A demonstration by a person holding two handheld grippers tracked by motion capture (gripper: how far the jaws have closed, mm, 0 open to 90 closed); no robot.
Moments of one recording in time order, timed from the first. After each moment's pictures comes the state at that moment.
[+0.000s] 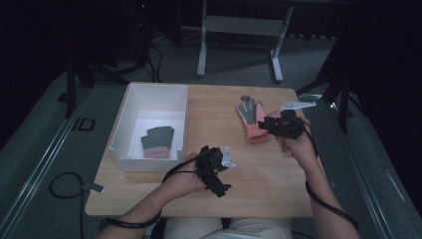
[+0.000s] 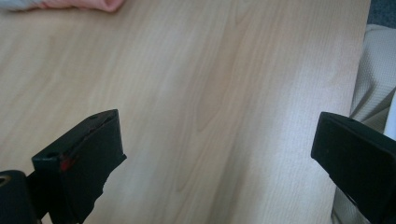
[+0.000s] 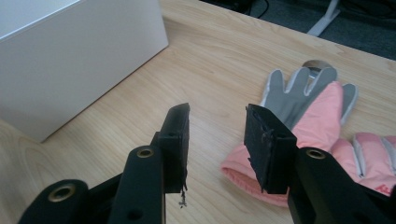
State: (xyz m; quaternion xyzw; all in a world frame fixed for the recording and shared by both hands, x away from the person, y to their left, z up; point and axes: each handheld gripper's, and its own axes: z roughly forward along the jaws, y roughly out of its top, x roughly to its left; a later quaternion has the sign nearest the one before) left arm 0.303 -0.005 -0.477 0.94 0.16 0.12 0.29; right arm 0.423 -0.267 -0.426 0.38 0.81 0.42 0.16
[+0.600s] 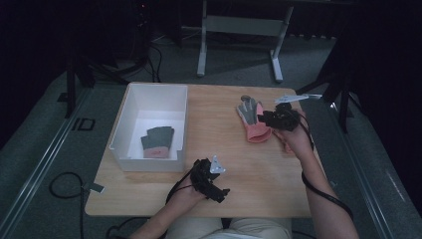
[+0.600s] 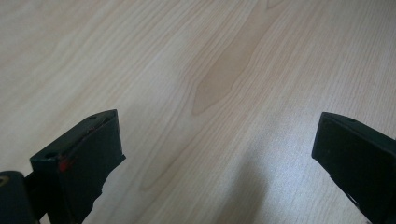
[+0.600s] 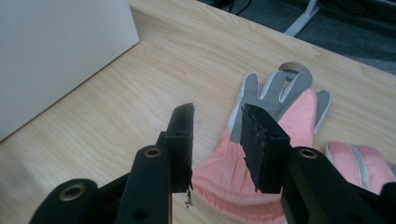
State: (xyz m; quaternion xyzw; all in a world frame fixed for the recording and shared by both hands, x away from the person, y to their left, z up) left arm 0.300 0.011 -0.544 0.88 0.28 0.10 0.36; right arm 0.454 -0.260 -0.430 0.38 0.81 0.39 0.19
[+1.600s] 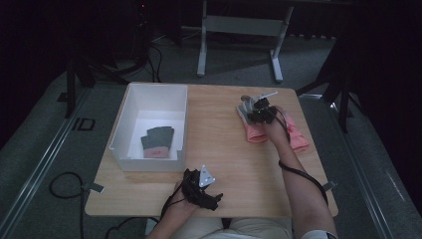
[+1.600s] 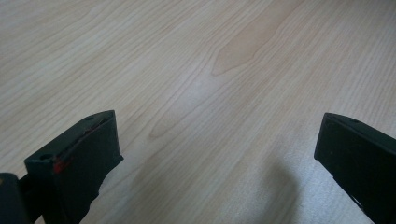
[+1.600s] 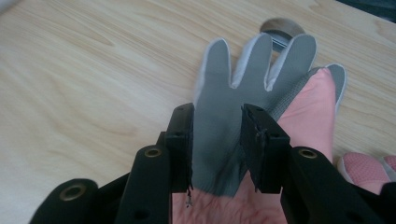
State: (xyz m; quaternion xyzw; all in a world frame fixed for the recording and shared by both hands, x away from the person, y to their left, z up) left arm 0.274 0.029 -0.570 0.85 0.31 0.16 0.38; right arm 0.542 -0.225 -0.505 0.43 0.83 0.28 0.21
